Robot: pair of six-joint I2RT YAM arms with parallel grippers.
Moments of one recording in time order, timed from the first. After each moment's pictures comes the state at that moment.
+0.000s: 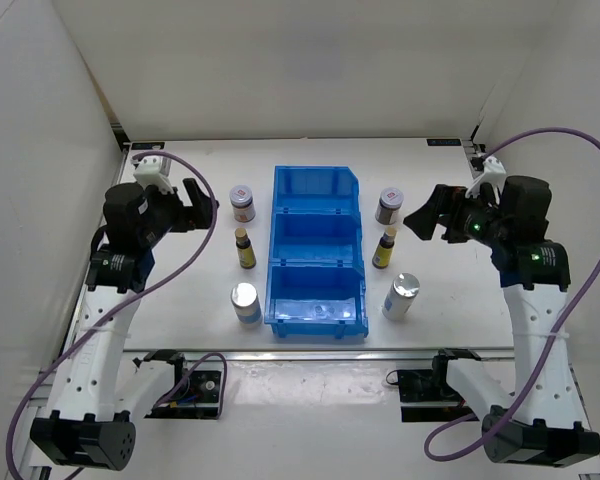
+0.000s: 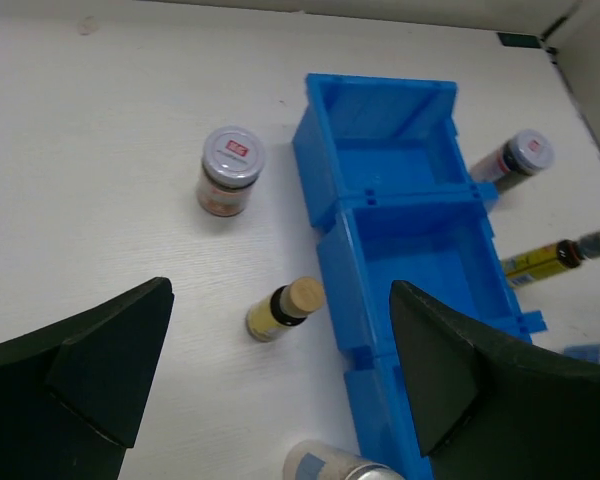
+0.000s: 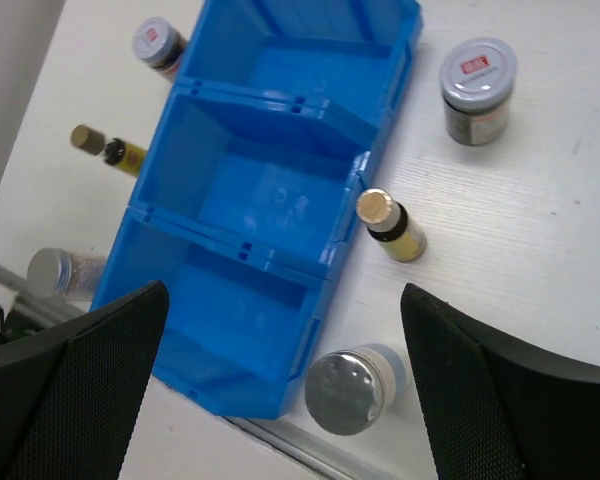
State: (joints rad) left arm -0.09 0.92 1.05 -0.45 0.19 -0.22; right arm -0.02 0.92 1.23 -0.83 -0.57 0.15
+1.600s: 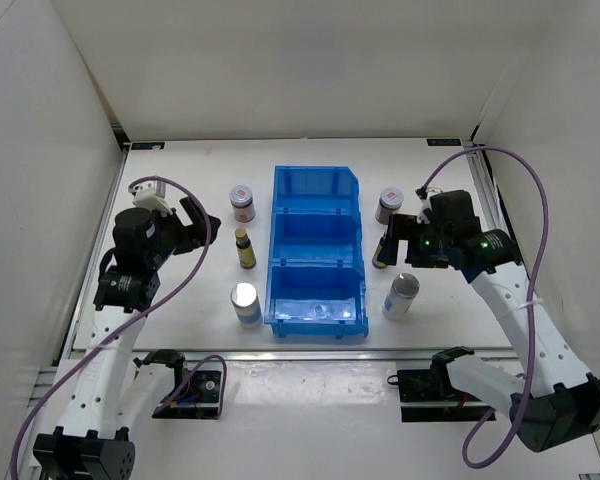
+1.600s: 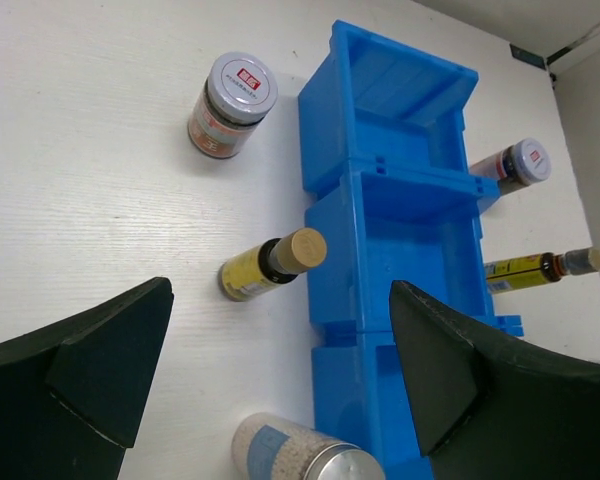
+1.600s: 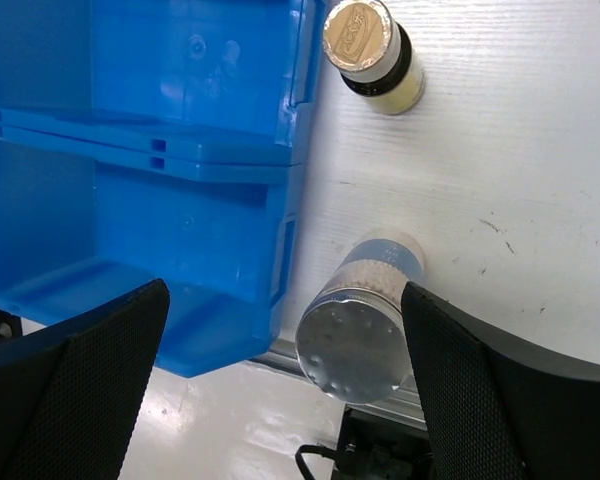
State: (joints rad) left arm -0.10 0.79 0.86 -0.41 0.17 -0.43; right arm 0.34 1.02 1.08 -0.94 -0.15 0.33
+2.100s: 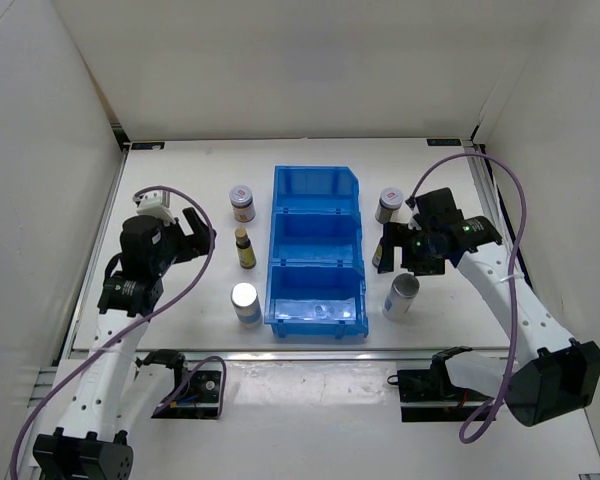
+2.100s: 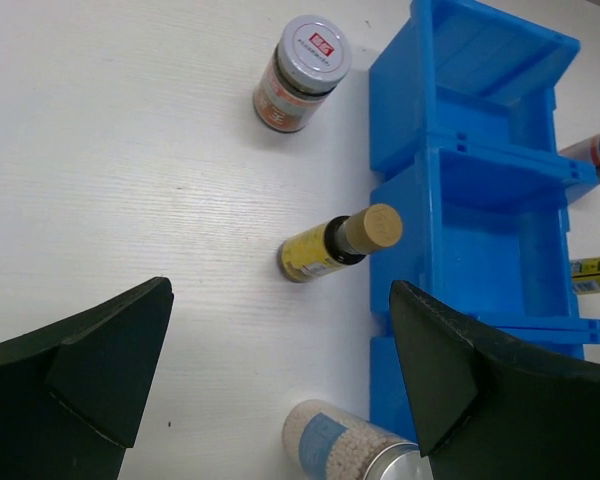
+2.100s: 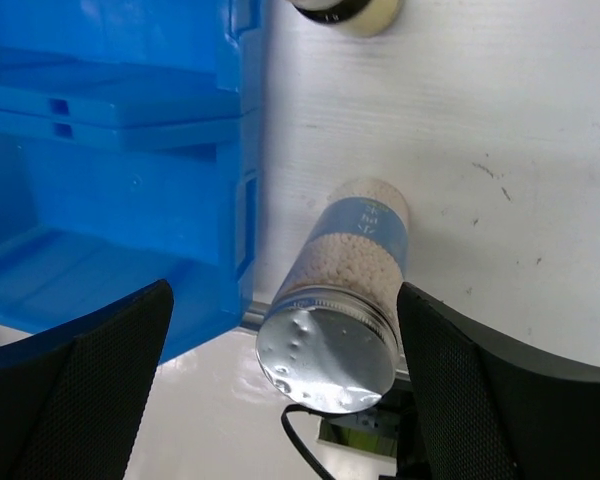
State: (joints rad) left arm -0.12 0.77 0.79 -0.45 0.06 -0.36; right arm 0.34 1.16 1.08 -1.02 -0.14 0.31
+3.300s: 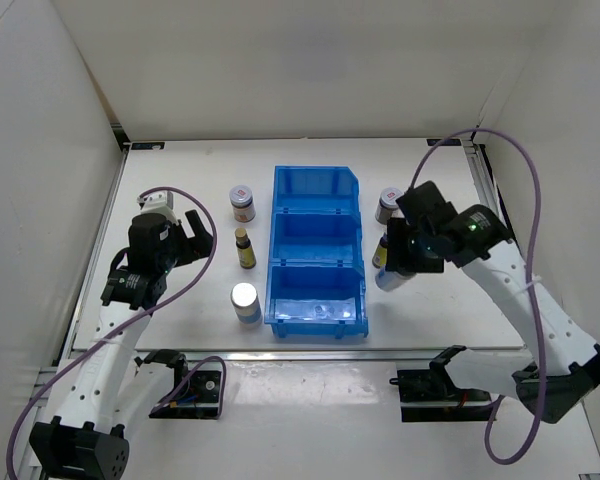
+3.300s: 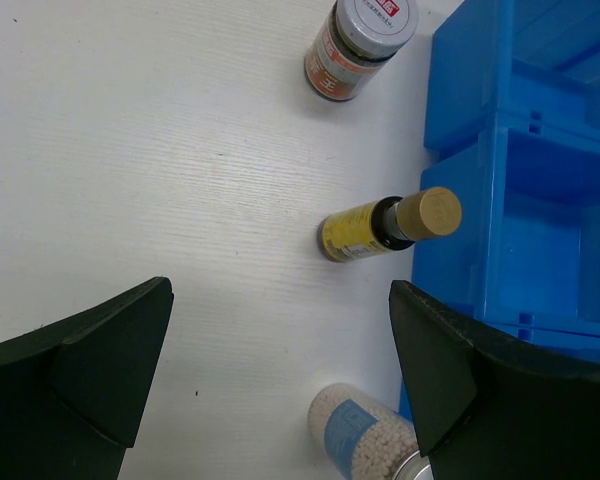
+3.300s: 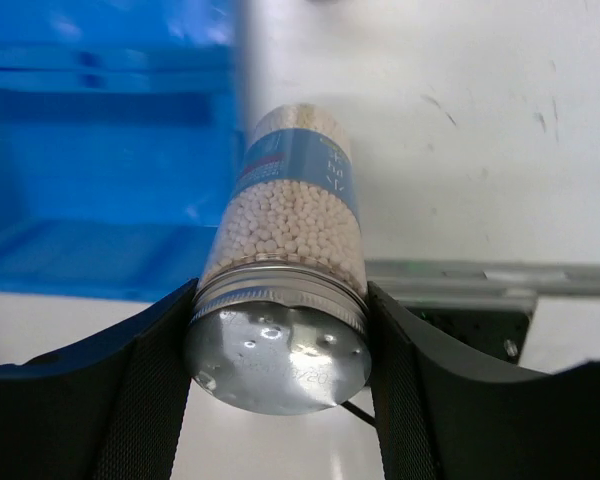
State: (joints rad) left arm -0.16 0.82 0.81 -0.53 -0.07 -0.36; right arm 0.61 1.17 1.33 -1.35 0.17 0.56
